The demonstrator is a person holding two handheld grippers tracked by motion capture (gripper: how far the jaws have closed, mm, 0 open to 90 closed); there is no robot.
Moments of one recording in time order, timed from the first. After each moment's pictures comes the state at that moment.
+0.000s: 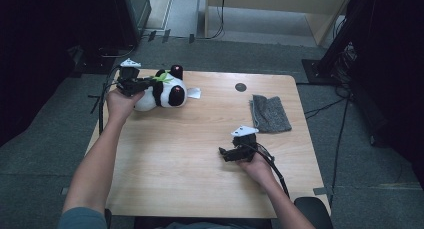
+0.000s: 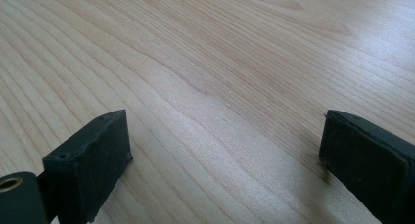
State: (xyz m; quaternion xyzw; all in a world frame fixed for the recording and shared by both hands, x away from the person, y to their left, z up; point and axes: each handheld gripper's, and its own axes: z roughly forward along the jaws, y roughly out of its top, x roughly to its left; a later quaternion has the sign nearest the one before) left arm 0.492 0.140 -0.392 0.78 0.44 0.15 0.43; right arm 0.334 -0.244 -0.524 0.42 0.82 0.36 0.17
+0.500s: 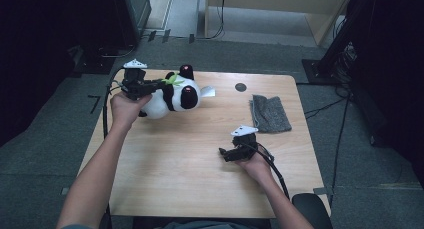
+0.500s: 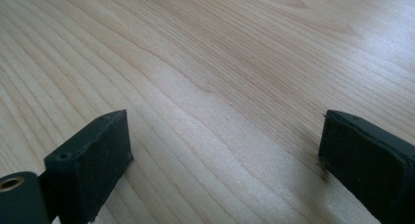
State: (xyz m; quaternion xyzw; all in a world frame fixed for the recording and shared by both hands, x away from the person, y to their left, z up) left arm 0.447 0.108 -0.361 0.78 0.42 0.12 0.45; right arm 0.335 -0.244 -0.521 0.41 0.83 0.35 0.16
